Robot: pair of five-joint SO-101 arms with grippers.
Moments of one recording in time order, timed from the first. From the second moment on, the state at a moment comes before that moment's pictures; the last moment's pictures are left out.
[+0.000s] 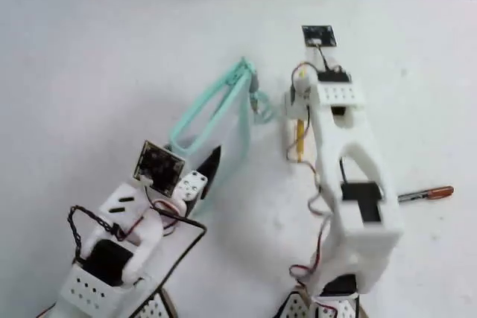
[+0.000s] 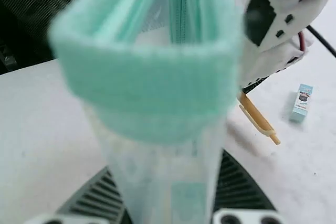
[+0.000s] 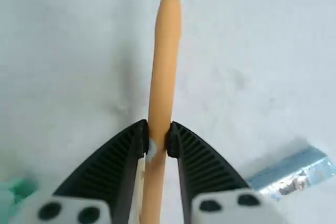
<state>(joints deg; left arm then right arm) 21.8 -90.5 83.9 37.8 -2.9 -4.0 13.9 9.4 53.4 1.8</state>
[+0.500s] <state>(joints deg) 21.8 -90.5 83.9 37.8 -2.9 -7.9 -45.5 37.3 39.8 2.2</state>
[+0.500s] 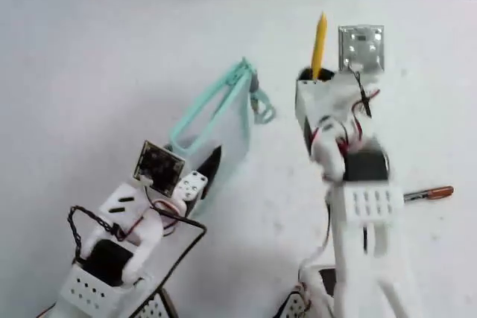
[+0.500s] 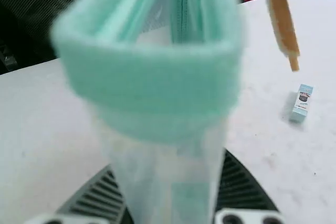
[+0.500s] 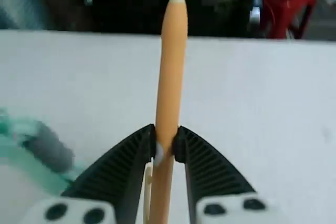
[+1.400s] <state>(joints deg) 21.8 -90.5 83.9 37.8 -3.0 -36.7 -45.8 22.3 33.4 8.2</state>
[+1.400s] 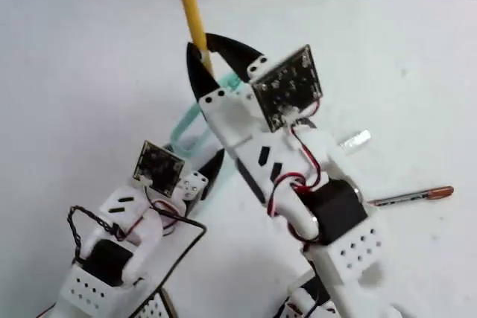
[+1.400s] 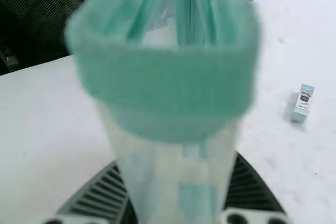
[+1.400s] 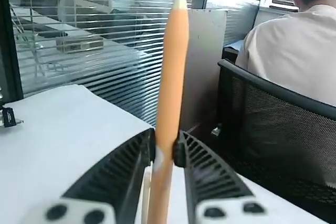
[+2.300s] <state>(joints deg) 21.8 -90.5 83.9 37.8 -3.0 -31.8 -49.6 32.0 48.6 2.3</state>
